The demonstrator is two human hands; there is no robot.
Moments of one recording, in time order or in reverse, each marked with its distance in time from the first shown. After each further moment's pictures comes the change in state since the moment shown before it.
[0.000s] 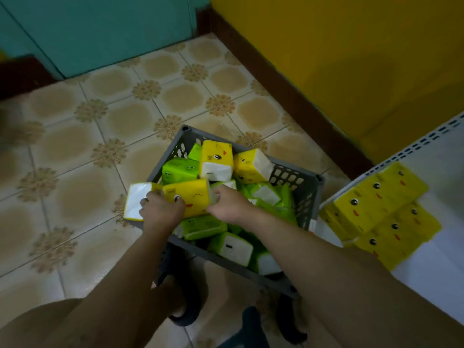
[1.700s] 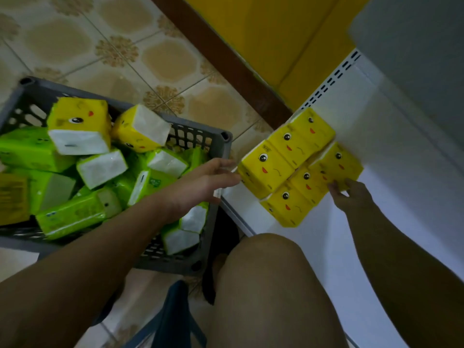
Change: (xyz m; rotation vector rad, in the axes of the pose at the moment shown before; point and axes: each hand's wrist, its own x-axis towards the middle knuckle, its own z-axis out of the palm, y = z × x) left_hand -0.134 0.138 0.184 -0.257 -1.103 0.373; right_hand -0.114 0.475 -0.220 0.157 0.853 0.507
